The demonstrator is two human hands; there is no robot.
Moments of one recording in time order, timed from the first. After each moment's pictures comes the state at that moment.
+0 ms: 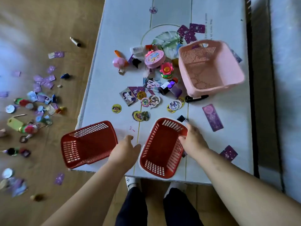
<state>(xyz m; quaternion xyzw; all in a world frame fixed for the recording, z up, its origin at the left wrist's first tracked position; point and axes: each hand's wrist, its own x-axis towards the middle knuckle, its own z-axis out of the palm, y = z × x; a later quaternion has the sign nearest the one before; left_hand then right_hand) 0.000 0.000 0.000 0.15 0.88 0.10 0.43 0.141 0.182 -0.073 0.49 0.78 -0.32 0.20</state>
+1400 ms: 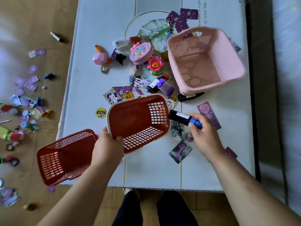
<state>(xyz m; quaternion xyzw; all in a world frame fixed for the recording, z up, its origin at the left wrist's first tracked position) -0.020 0.049 -0.010 -0.02 0.91 0.22 0.36 0.160 0.240 -0.073 0.50 0.73 -0.46 -0.06</state>
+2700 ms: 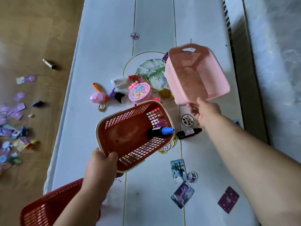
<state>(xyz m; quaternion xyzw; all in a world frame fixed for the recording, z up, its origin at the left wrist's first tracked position) -0.107 0.104 -0.005 -0.08 0.86 0.34 0.37 -0.007 0.398 -0.053 0.69 0.35 -0.61 -0.20</state>
